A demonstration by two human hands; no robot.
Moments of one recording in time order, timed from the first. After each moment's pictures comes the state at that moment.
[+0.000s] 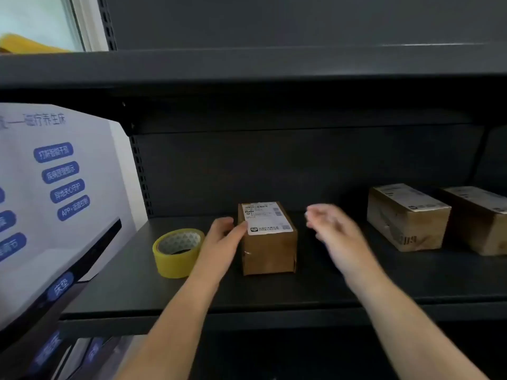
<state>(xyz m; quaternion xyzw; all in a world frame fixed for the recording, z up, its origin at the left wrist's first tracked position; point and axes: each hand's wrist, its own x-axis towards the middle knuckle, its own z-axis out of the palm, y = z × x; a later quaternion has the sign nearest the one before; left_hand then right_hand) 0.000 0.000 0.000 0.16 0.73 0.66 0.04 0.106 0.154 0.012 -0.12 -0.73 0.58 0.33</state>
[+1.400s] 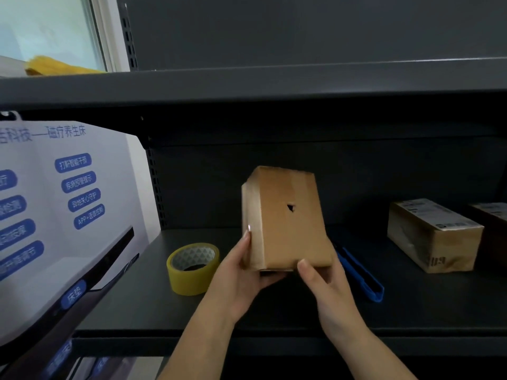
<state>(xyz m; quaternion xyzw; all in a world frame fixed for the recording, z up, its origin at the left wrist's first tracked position) 0.002 -0.006 -0.006 0.22 0.37 0.84 0.33 0.096 0.104 -0.017 0.03 -0.62 0.72 0.31</state>
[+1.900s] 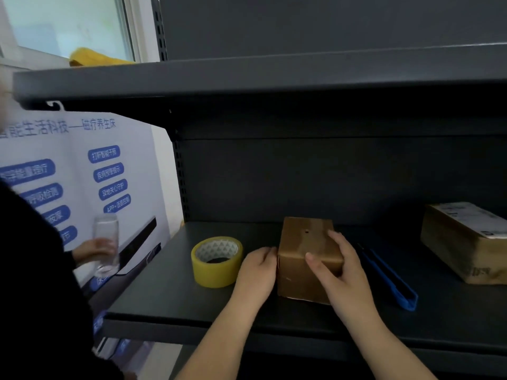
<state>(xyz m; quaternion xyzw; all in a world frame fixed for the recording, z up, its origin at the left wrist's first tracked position) -0.006 -0.007 -0.019 0.20 0.77 0.60 0.06 0.066 0.117 -0.035 -0.12 -0.77 0.54 0.31</state>
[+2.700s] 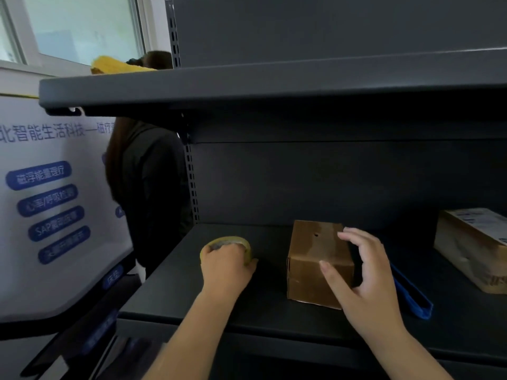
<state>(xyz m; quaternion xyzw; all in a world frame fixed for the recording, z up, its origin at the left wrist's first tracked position) -0.054 -0.048 -0.024 0.16 0.96 0.10 -0.22 0.081 0.117 -0.021 -0.01 -0.82 0.35 0.45</state>
